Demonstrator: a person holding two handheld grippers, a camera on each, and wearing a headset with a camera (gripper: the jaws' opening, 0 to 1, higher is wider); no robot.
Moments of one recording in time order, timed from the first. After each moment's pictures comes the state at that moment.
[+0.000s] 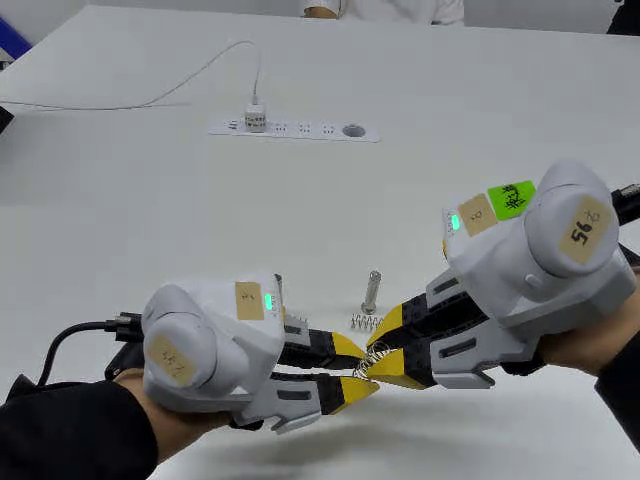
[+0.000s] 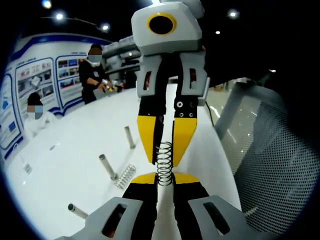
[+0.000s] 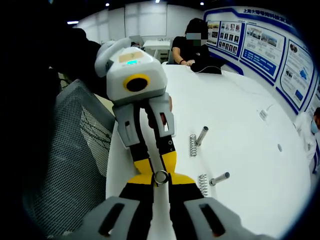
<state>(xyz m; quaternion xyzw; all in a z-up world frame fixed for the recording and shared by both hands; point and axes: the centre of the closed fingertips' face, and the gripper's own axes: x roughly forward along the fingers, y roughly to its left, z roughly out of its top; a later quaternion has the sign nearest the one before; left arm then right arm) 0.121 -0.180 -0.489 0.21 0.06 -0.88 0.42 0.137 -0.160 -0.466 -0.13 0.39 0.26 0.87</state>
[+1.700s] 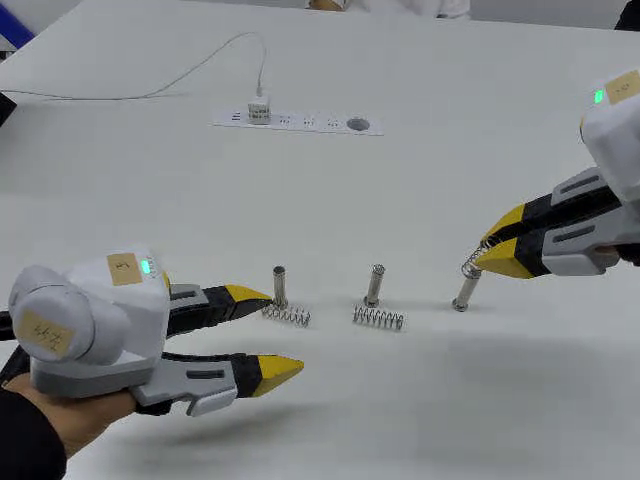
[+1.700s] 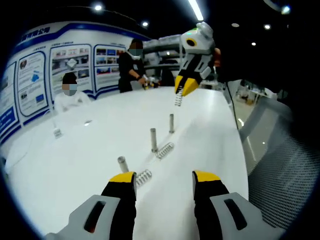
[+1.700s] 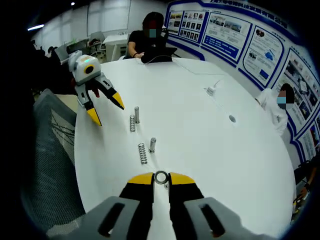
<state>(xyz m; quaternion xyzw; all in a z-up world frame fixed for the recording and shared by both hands) 0.207 -0.149 -0.485 0.17 0.12 -0.81 0.55 0.112 -0.287 -0.424 -0.13 0.43 0.09 0.89</state>
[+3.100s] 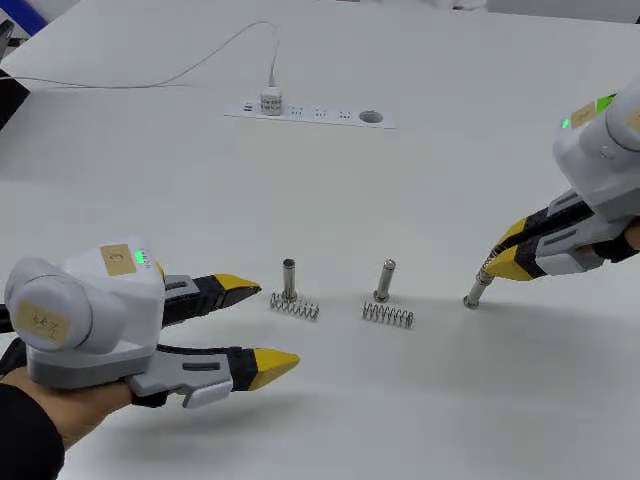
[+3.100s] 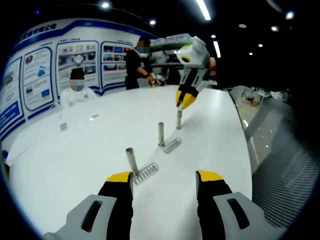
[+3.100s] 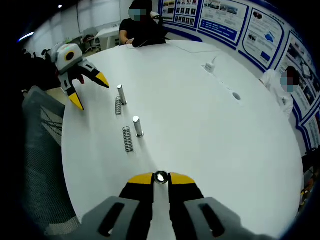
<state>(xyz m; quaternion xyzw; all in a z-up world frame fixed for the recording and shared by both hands) 0.218 -0.145 -0.492 0.17 0.13 -0.79 0.57 0.116 -0.318 -0.483 -0.09 0.48 0.09 0.87</state>
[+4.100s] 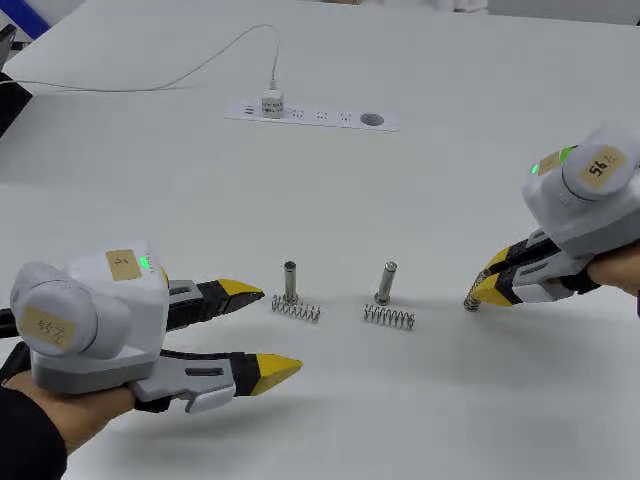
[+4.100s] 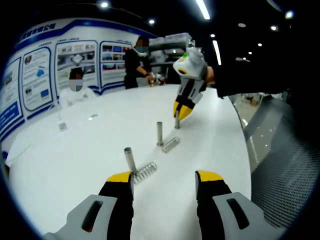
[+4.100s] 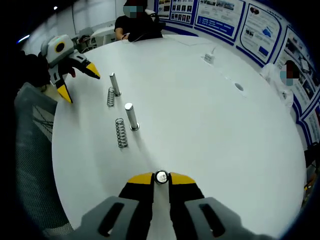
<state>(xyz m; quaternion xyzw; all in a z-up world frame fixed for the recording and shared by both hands) 0.216 -0.144 -0.492 0.17 0.13 -0.79 0.57 0.119 -0.318 -0.516 -0.08 0.49 0.08 0.86</state>
